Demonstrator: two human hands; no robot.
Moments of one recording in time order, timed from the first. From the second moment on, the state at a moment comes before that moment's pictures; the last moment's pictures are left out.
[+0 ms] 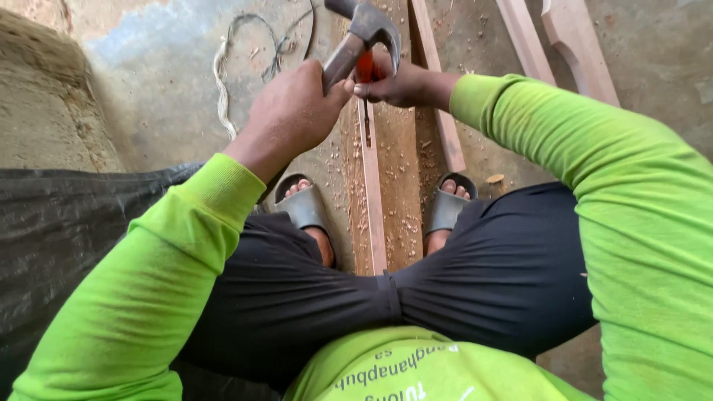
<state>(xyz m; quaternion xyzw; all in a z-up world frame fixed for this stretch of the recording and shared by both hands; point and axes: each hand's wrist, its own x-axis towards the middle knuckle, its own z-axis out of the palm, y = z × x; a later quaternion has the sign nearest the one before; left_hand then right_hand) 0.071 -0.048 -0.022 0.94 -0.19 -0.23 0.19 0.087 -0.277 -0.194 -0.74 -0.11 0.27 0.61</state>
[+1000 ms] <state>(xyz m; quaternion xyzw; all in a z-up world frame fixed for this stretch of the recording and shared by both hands) 0.056 -0.031 0.036 0.93 -0.23 -0.18 0.21 0.078 -0.284 -0.173 -0.70 -0.04 0.26 0.66</state>
